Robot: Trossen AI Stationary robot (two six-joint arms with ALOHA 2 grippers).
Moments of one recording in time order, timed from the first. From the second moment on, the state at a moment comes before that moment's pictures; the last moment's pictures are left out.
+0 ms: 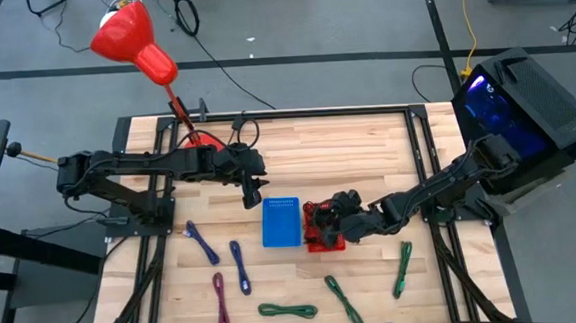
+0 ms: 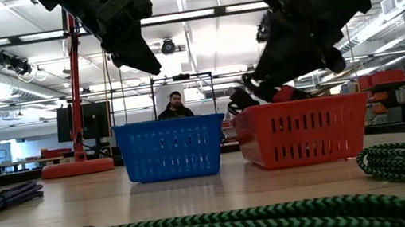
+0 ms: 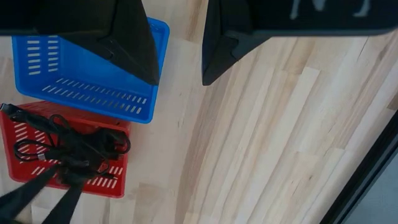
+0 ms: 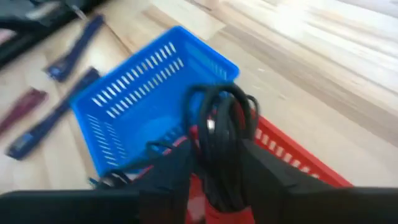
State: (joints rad) left arm 0.12 1.34 0.97 -0.40 -0.09 -0.10; right arm 0.37 1.55 0.79 -0.03 0.58 0.88
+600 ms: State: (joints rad) left arm 0.12 1.34 0.97 -0.40 -0.09 -0.12; right arm 0.32 1.47 0.78 0.09 0.65 0.60
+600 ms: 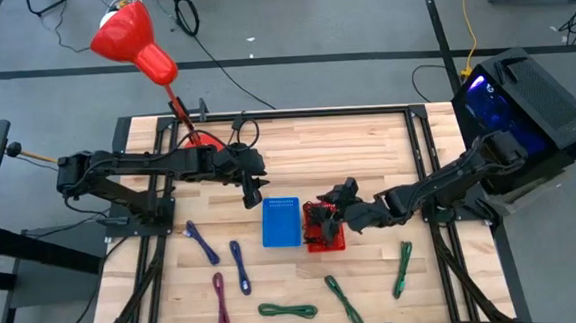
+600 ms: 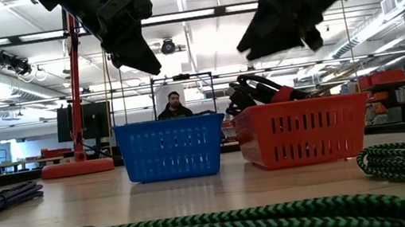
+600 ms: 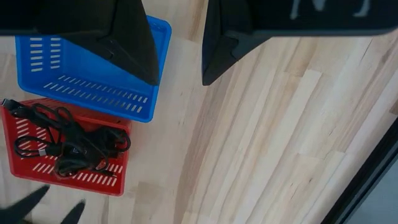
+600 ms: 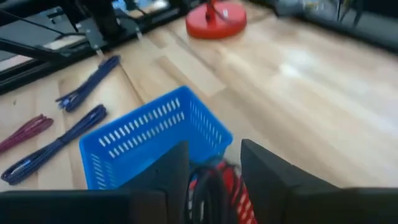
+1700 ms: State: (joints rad) left arm 0.10 1.34 0.97 -0.42 -0.09 -0.12; right arm 0.92 1.22 0.78 -0.76 0.03 1.89
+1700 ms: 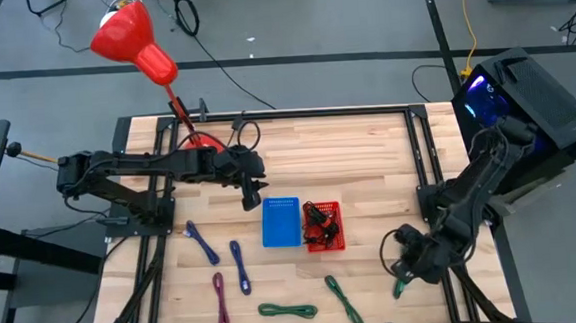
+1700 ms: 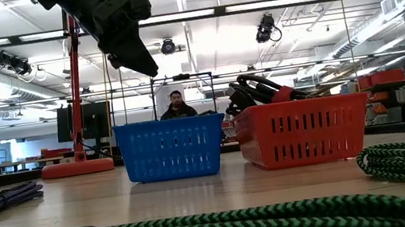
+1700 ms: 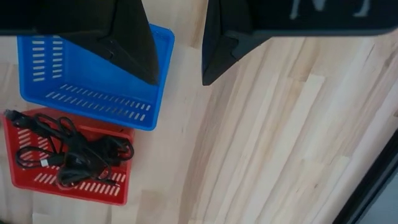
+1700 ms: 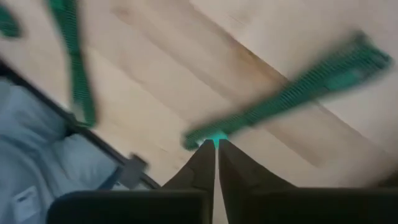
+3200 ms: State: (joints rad) left arm 0.10 1.34 0.97 -0.43 -0.09 -0.08; right arm 0.90 1.38 0.49 -0.34 -0.02 2.12
